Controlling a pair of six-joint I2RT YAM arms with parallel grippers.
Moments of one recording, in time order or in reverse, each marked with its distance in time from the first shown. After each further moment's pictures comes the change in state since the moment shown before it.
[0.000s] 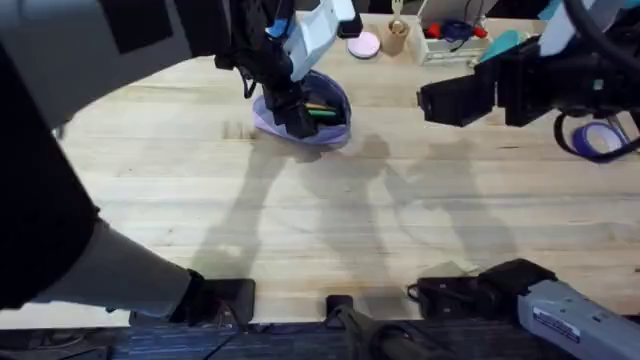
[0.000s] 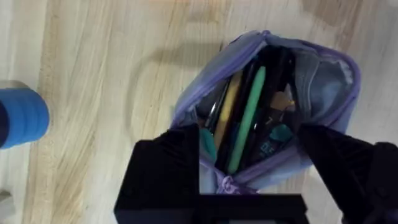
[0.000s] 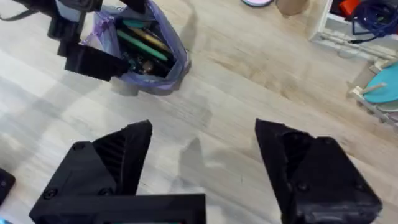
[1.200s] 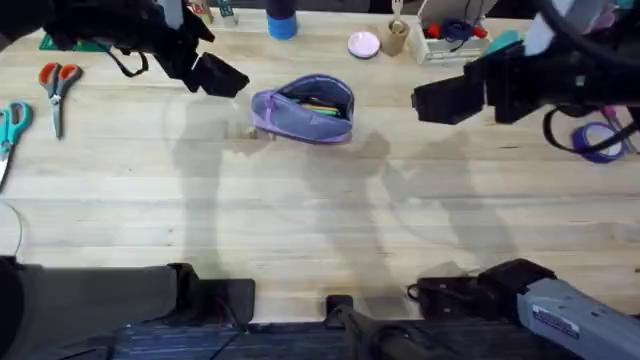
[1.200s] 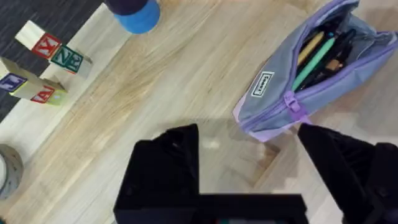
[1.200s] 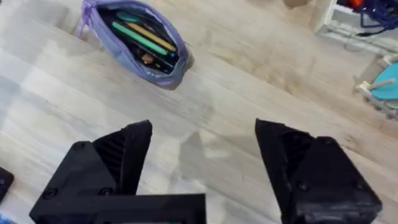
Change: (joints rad) left arm 0.461 -0.214 0.000 -0.095 0.239 -0.071; right arm 0.000 0.043 0.000 0.001 0.000 0.003
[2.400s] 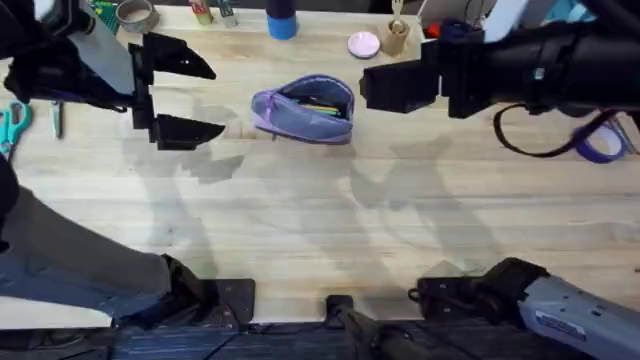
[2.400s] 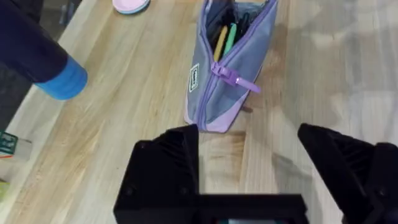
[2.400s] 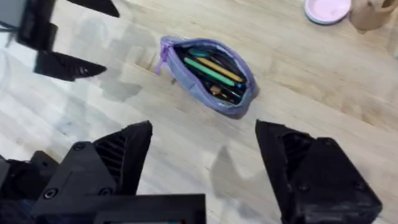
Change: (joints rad) left arm 0.306 0.253 0.001 -0.521 0.450 1.097; right arm 0.239 0.014 0.000 0.144 0.008 0.309
